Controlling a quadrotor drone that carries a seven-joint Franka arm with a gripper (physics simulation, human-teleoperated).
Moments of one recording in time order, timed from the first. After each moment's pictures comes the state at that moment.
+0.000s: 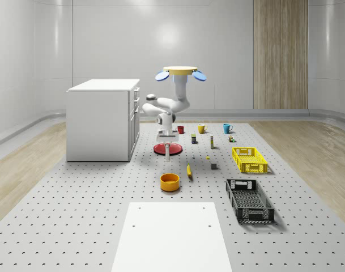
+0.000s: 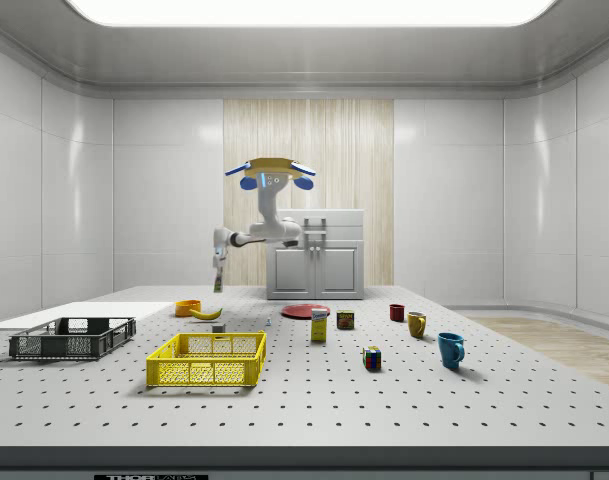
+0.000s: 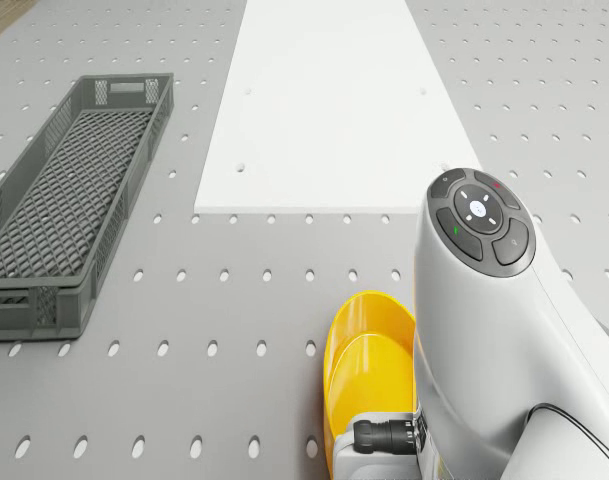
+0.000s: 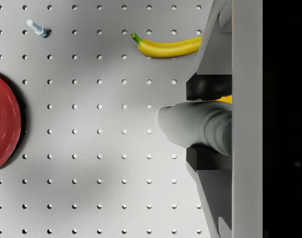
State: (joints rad) arm -0.94 -1.60 1.38 -2.75 -1.73 1.67 1.34
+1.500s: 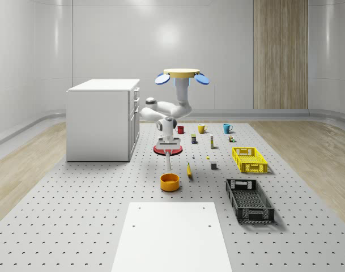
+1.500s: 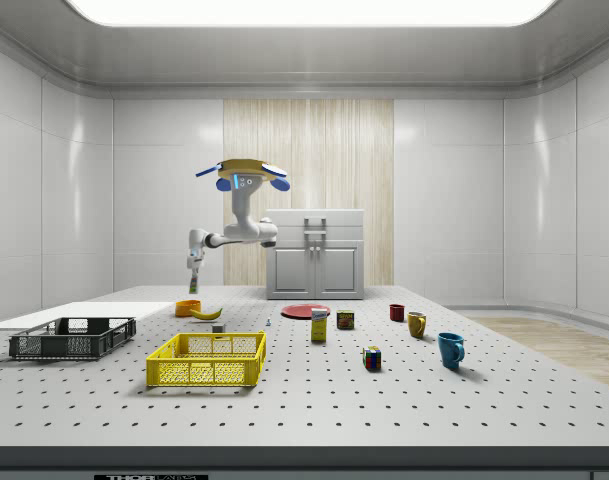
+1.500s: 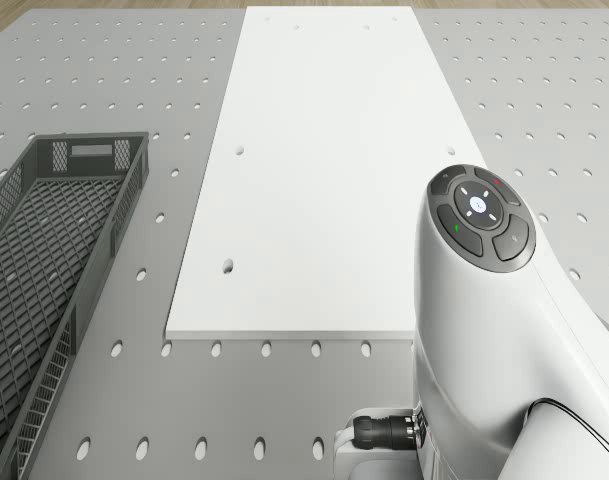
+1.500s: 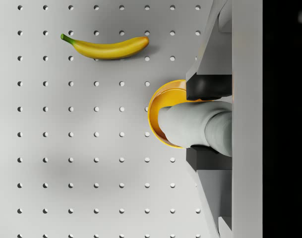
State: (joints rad) arm -0.94 -1.61 1.39 -2.75 -1.72 1.68 1.34
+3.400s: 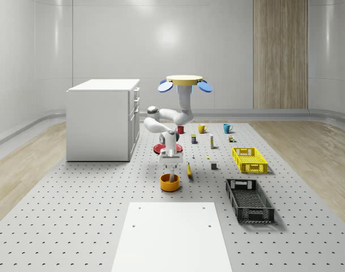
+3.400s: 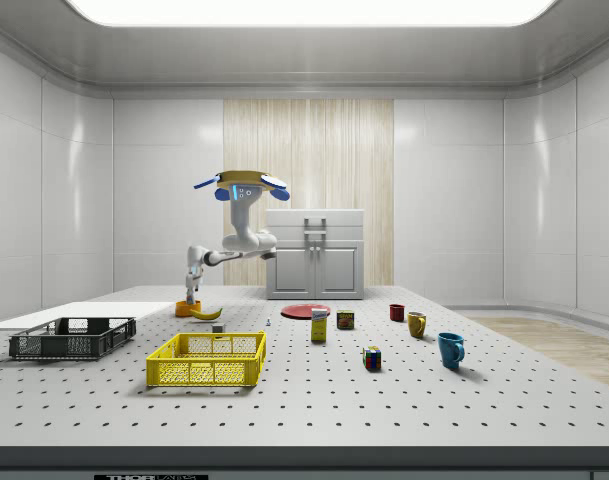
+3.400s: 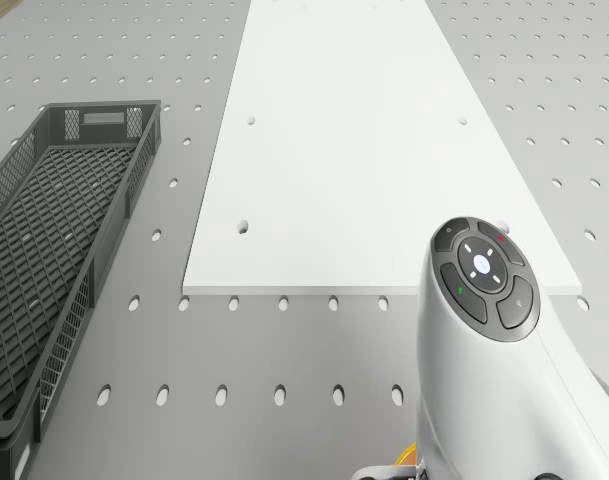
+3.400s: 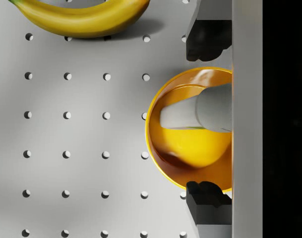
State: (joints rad) arm -0.96 -1.60 1.27 -2.72 -1.83 1.72 1.33
